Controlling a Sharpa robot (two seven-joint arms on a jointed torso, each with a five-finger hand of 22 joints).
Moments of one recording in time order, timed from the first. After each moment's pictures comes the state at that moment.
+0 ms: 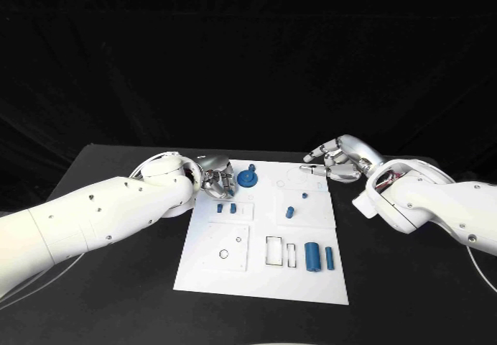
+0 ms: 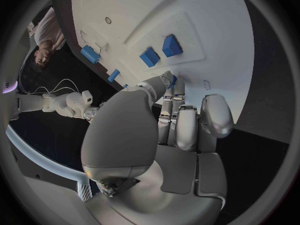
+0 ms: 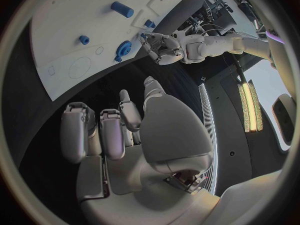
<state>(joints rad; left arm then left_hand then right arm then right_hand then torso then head) 1.20 -0.62 0.04 1.31 -1.45 -0.03 -0.20 1.42 -0.19 0.58 0.02 0.04 1.13 0.11 0.16 0.20 1.20 0.05 0.26 0.15 1.47 -0.02 1.35 1.18 0.11 1.38 0.07 1.28 1.16 1.30 -0.97 -0.12 1.63 -0.93 -0.49 0.00 1.33 -0.06 -0.07 0.27 0.30 0.97 0.14 0.16 0.16 1.31 0.06 1.26 1.25 1.47 0.00 1.44 1.31 0.05 1.44 0.09 1.35 1.31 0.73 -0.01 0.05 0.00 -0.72</state>
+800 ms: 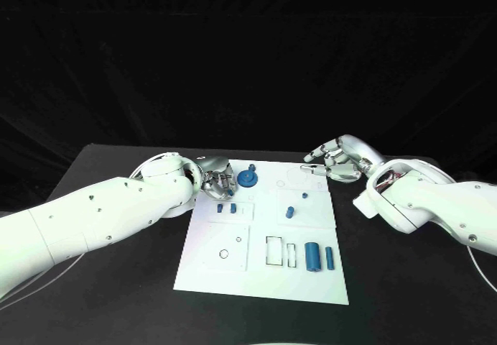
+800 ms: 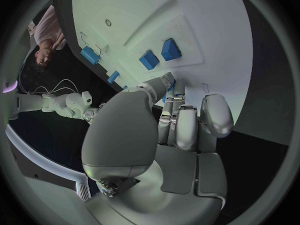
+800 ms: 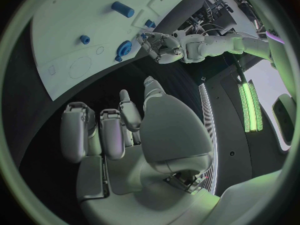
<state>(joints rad) 1.20 -0.62 0.04 1.31 -1.44 -0.02 -0.20 1.39 -0.20 0.58 0.02 0.04 1.06 0.13 0.09 0.16 1.20 0.05 0.21 0.15 1.47 -0.02 1.35 1.16 0.11 1.38 0.07 1.28 1.15 1.30 -0.97 -0.12 1.62 -0.93 -0.49 0.00 1.33 -0.06 -0.07 0.27 0.30 0.97 0.14 0.16 0.16 1.31 0.06 1.26 1.25 1.46 -0.01 1.44 1.31 0.05 1.44 0.09 1.35 1.31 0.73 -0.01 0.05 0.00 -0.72</state>
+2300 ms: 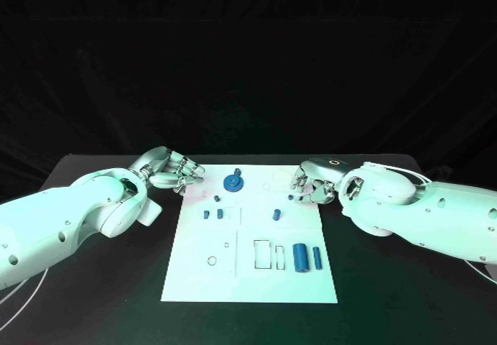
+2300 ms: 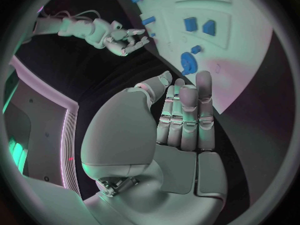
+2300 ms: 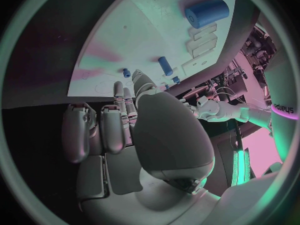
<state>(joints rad) 1.20 -0.86 0.04 1.47 -0.66 -0.27 0.03 1.36 -0.21 0.53 0.02 0.05 1.08 0.14 0.10 0.12 1.21 0.07 0.22 0.19 1.28 -0.01 1.03 0.69 0.18 1.12 0.09 0.87 0.68 1.27 -0.92 -0.13 1.62 -1.59 -0.26 -0.27 1.52 -0.12 0.09 0.24 0.24 1.05 0.14 0.11 0.14 1.10 0.07 0.21 0.27 1.46 -0.01 1.35 1.24 0.07 1.46 0.10 1.35 1.31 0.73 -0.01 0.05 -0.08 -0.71</state>
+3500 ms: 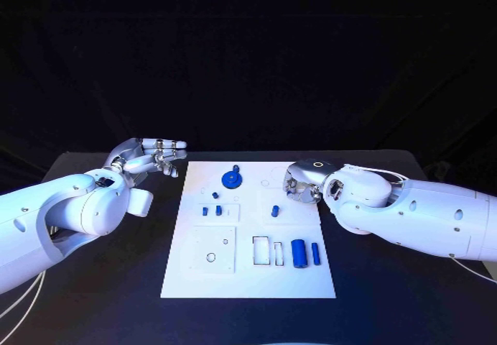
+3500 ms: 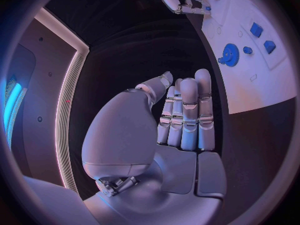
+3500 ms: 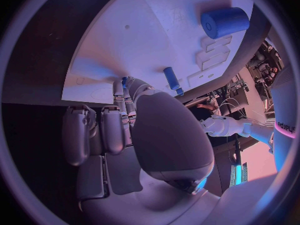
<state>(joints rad) 1.20 -0.95 0.04 1.56 -0.17 -0.36 0.20 1.37 -0.19 0.51 0.00 0.05 1.07 0.15 0.09 0.11 1.19 0.08 0.26 0.21 1.25 0.00 0.97 0.59 0.18 1.12 0.09 0.83 0.64 1.24 -0.84 -0.13 1.56 -1.70 -0.23 -0.31 1.55 -0.12 0.31 0.20 0.21 1.10 0.14 0.10 0.13 1.17 0.07 0.17 0.20 1.47 0.00 1.37 1.25 0.06 1.46 0.10 1.38 1.31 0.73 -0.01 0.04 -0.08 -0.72</state>
